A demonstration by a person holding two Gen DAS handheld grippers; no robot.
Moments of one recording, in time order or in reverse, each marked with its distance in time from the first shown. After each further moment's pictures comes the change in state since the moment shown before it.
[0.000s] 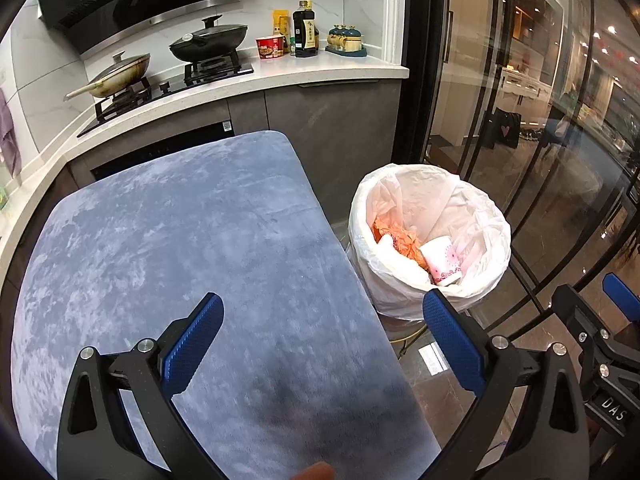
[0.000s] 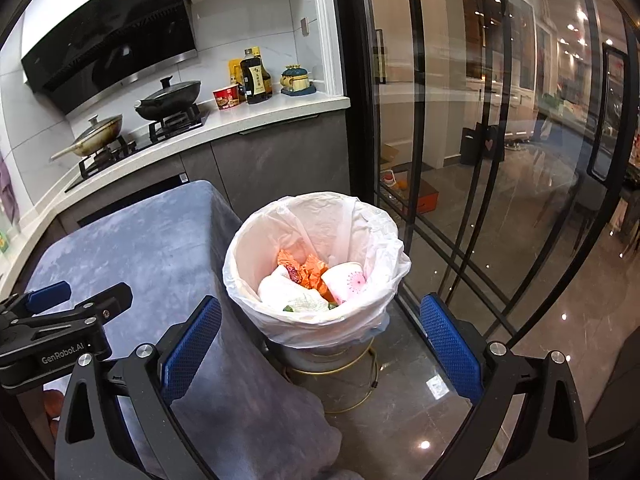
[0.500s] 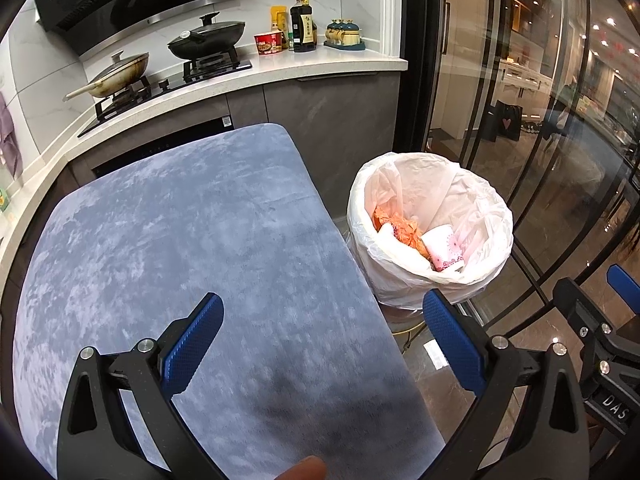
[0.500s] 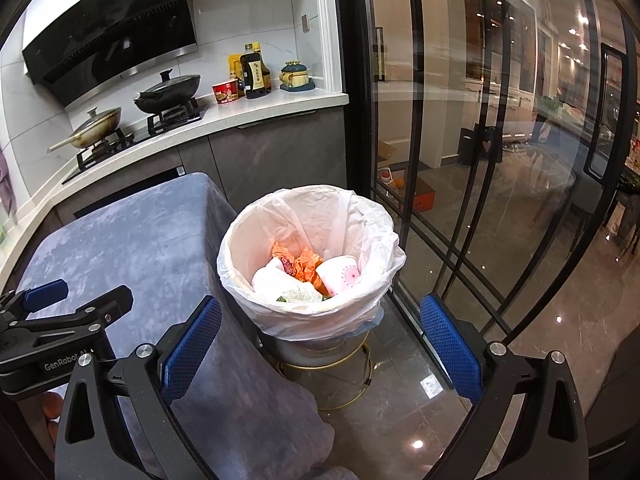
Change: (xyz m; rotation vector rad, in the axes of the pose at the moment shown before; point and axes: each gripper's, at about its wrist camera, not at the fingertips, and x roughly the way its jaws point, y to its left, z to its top) left arm 0.004 -0.006 -0.011 0.016 0.014 0.015; right arm 0.000 -0.001 -0.008 -0.016 0.010 -0.015
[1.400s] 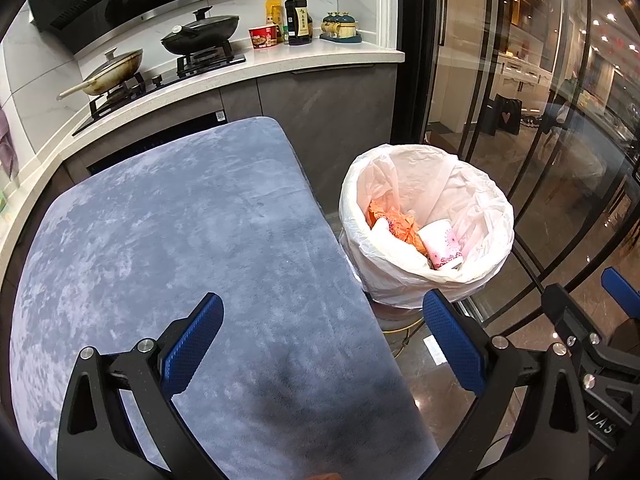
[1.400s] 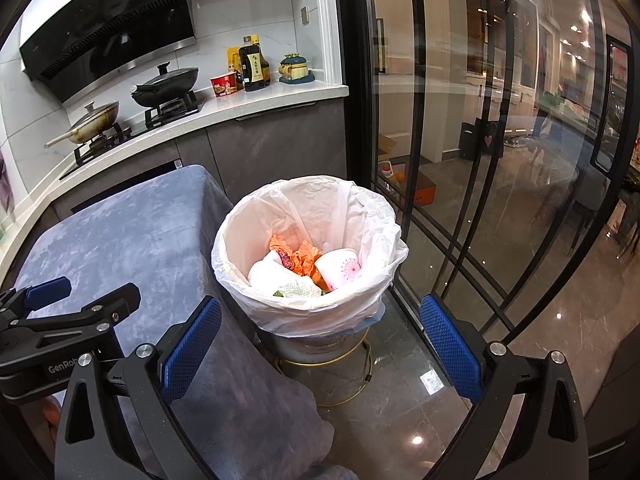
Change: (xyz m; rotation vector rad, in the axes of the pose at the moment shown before) left arm 0.014 -0.011 0.002 0.010 0.022 -0.006; right arm 0.014 -0.004 -0.005 0.003 0.024 -0.001
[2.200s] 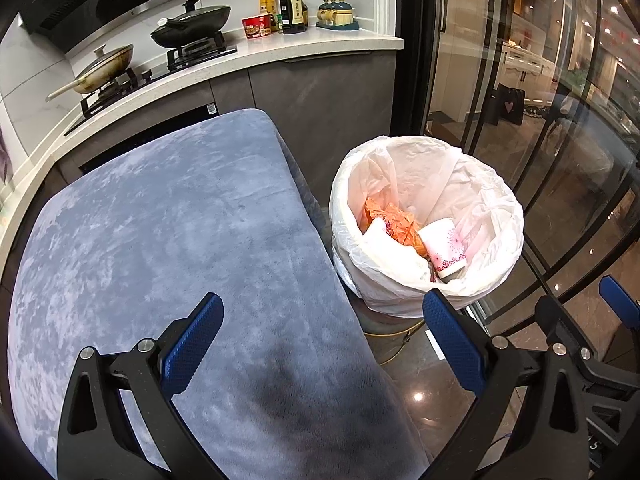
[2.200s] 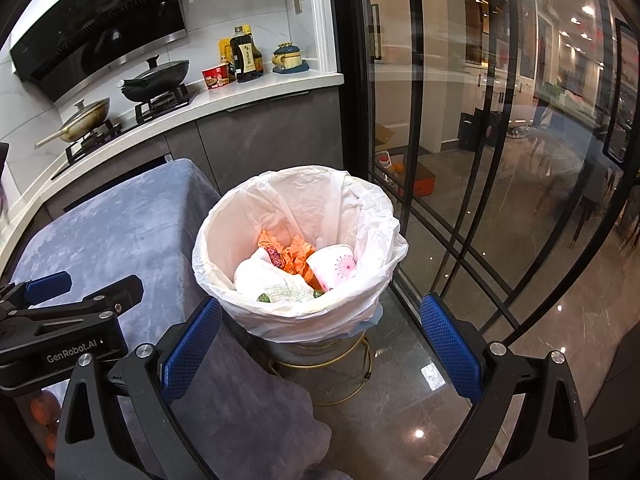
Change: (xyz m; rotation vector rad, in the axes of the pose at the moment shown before) left arm 0.032 -0.017 0.014 0.011 0.040 0.012; right arm 0.033 -0.011 0.007 0.013 0.032 -0.003
